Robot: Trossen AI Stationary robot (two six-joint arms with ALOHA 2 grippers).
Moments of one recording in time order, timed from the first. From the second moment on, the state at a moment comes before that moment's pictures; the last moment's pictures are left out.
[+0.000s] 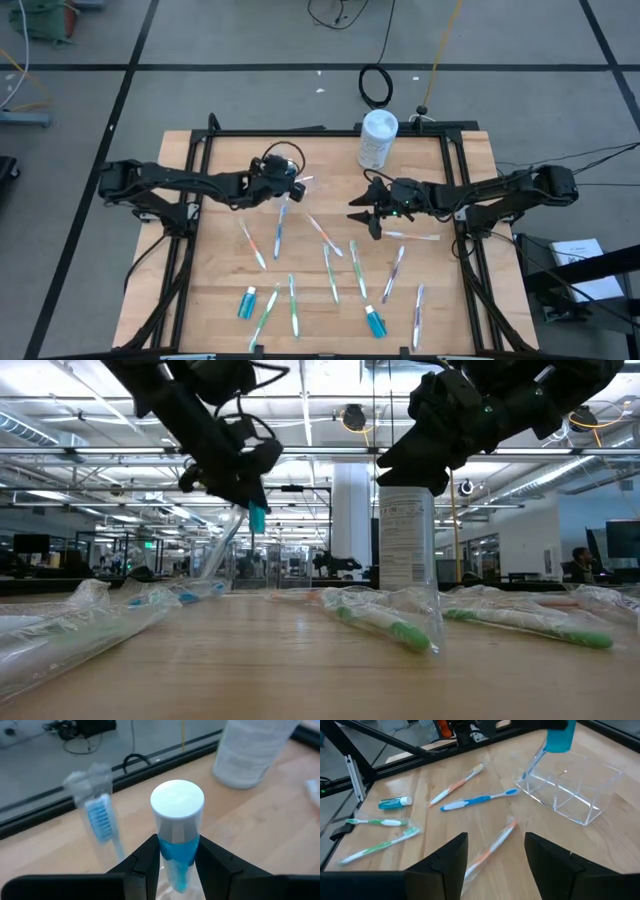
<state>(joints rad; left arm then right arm) 0.13 1.45 0.83 -0.10 -0.67 -0.56 -0.05 1.27 0.59 0.30 -0.03 0.28</state>
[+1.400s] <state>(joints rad) 0.20 1.59 0.83 -0.13 -0.48 -0.37 -0.05 1.27 0.59 0.30 -0.03 0.28</state>
